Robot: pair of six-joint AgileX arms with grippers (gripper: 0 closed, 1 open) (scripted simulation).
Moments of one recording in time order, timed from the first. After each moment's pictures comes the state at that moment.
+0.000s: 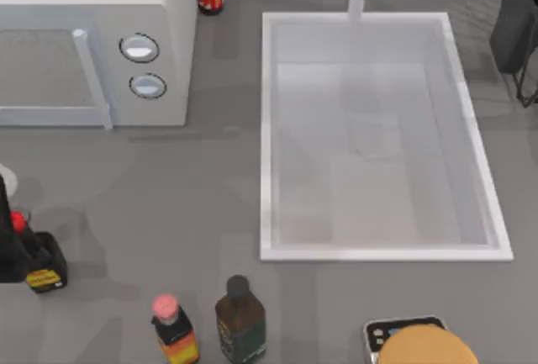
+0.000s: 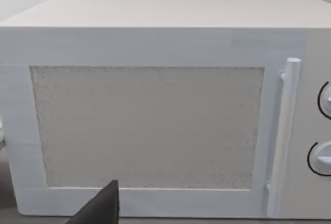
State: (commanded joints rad) left arm 0.00 0.00 0.00 0.00 0.00 0.00; right arm -0.17 1.33 1.39 -0.25 -0.34 0.18
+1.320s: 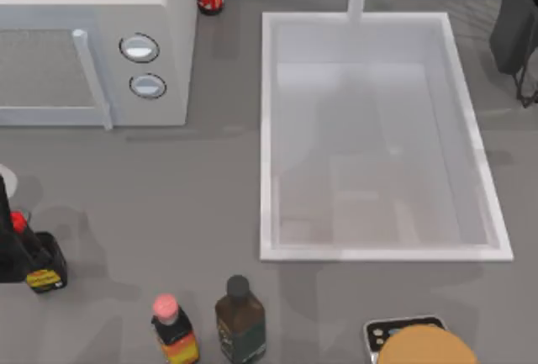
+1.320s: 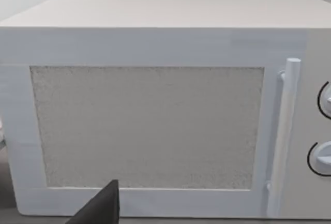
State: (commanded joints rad) left arm 0.00 0.00 0.00 0.00 0.00 0.00; right arm -0.36 1.62 1.13 0.53 -0.33 0.01
